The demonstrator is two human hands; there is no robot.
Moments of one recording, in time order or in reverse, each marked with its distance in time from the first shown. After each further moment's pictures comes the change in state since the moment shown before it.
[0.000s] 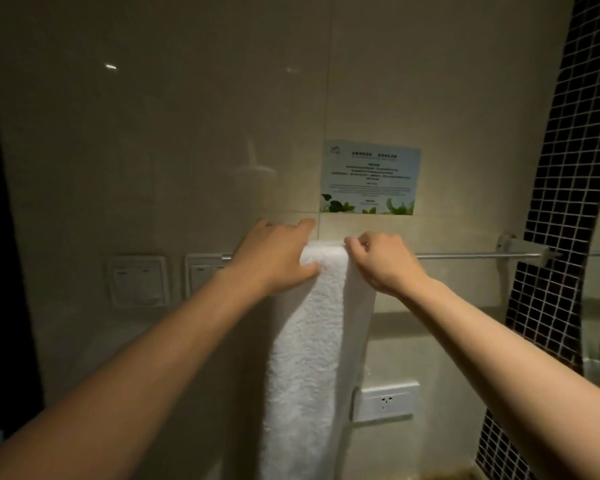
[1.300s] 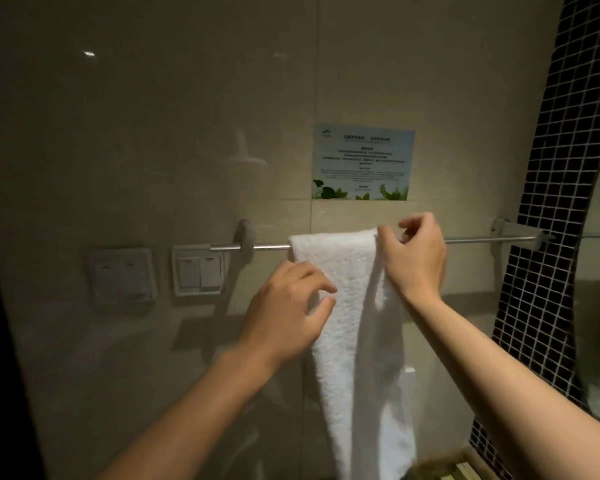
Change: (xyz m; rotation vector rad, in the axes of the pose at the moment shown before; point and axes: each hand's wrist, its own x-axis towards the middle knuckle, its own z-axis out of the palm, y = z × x) left_hand -0.060 0.032 0.063 -0.484 0.327 0.093; right_hand -0.034 0.012 -0.001 0.419 0.546 0.273
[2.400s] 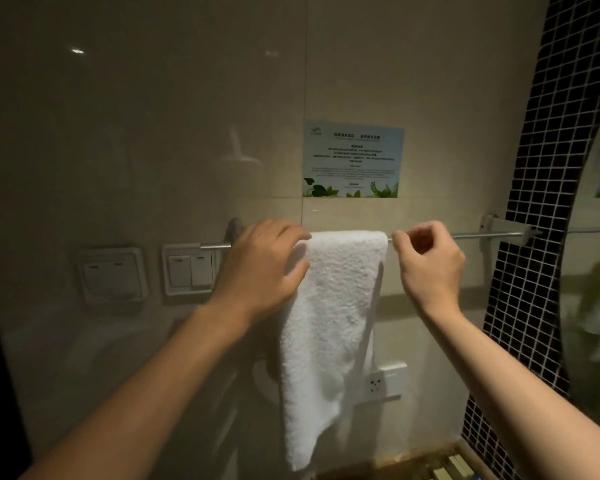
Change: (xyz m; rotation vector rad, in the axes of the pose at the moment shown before) left_hand 0.036 -0.010 -0.029 0.250 -0.023 0.043; right_hand -0.004 0.024 -0.029 0.057 0.030 -0.104
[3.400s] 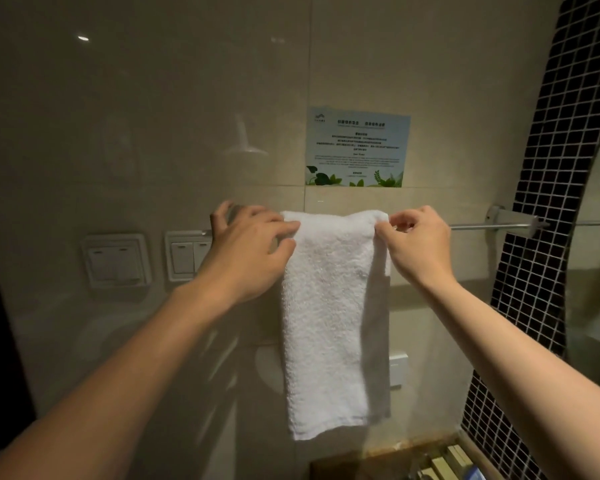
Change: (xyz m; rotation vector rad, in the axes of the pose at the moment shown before) left_hand 0.001 -0.006 -0.016 0.045 -0.100 -0.187; right_hand 0.019 -0.004 0.012 -0.143 -0.184 -0.022
